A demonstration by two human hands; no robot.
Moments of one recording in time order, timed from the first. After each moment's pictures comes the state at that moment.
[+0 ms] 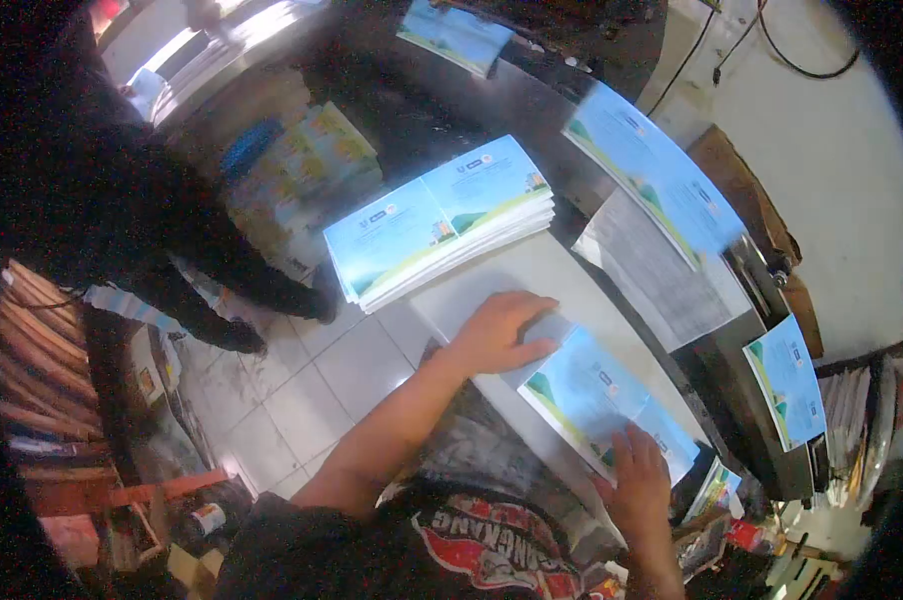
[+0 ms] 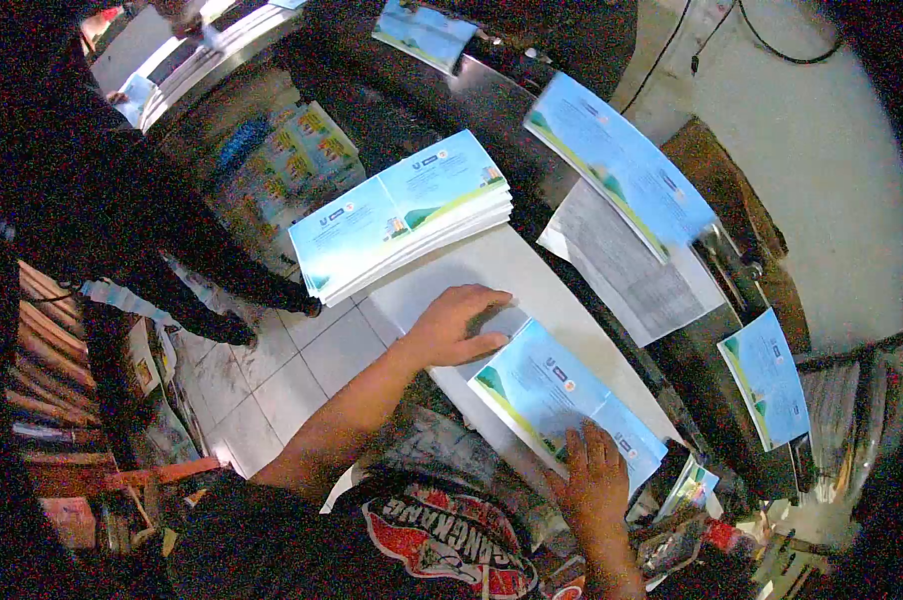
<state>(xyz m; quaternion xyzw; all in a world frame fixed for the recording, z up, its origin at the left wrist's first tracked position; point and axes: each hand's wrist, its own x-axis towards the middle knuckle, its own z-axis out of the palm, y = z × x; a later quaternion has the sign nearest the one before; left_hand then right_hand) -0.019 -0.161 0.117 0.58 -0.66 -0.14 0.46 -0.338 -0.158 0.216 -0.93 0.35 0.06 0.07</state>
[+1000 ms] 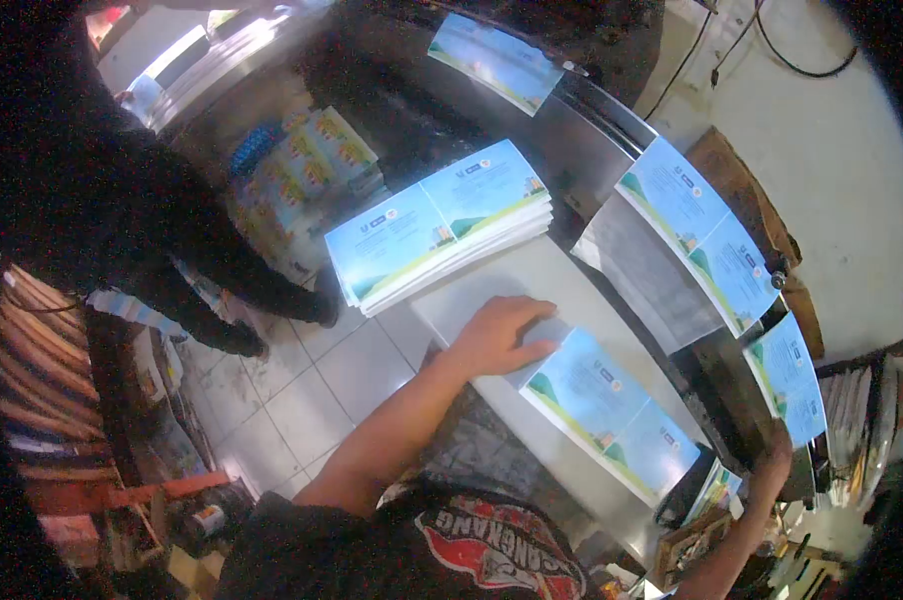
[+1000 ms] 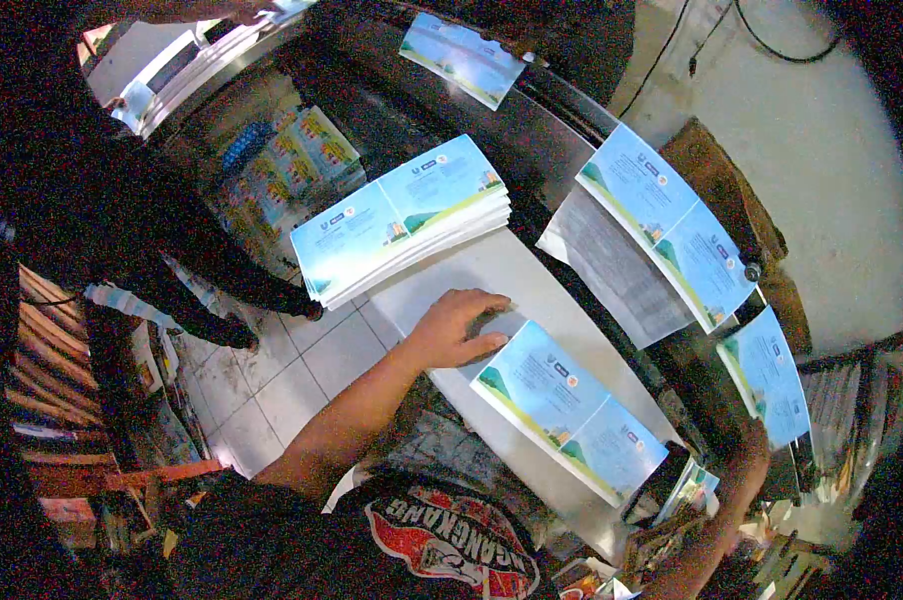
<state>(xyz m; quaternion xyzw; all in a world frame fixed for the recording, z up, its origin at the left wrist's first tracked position) -0.021 -0.163 0.120 0.60 -0.65 -0.17 0.44 -0.575 -0.326 0.215 -0.83 0.53 -0.07 -0.13</state>
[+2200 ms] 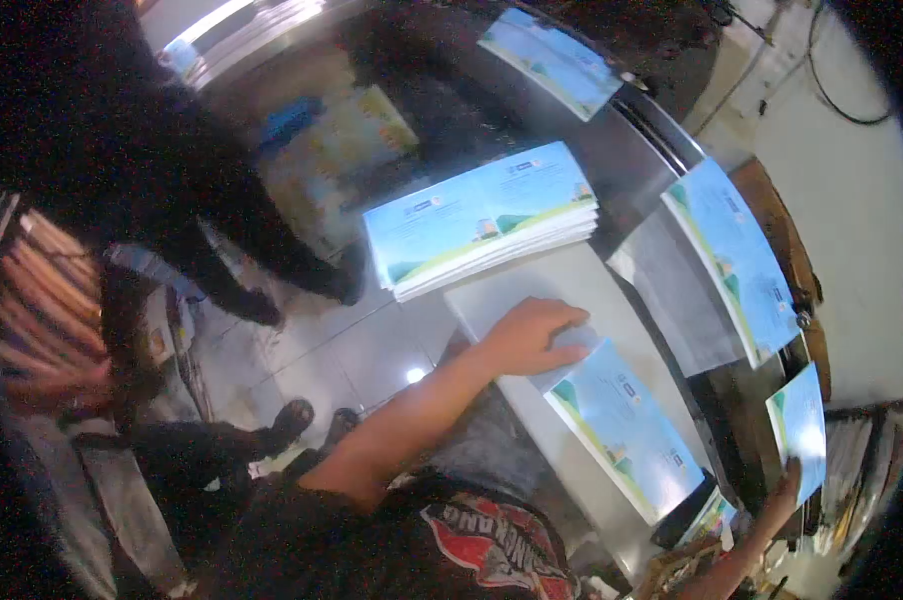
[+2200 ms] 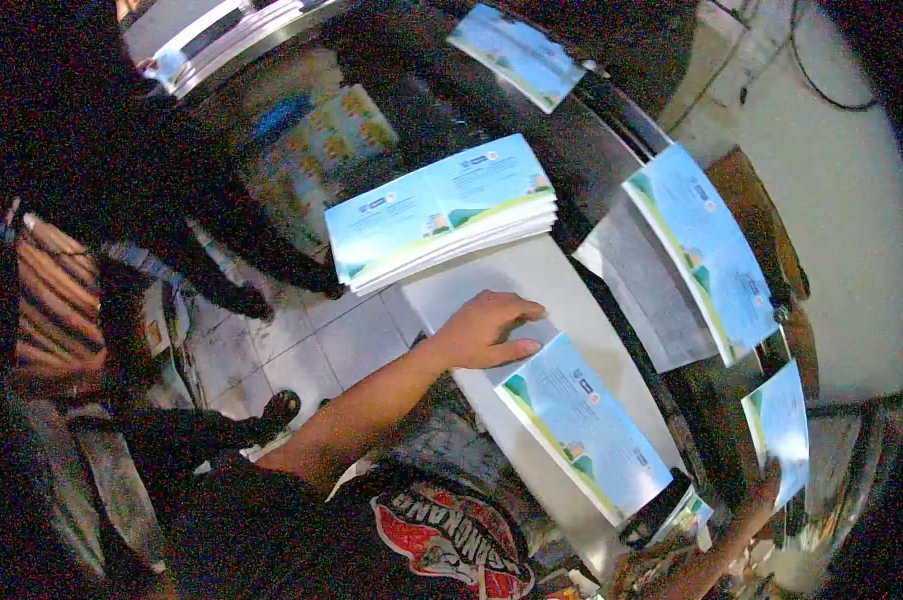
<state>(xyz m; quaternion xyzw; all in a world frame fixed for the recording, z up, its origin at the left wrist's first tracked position) -0.018 -0.164 0.117 0.59 -0.64 -0.18 0.46 -0.618 -0.352 0.212 -0.83 0.50 -0.14 -0.18</state>
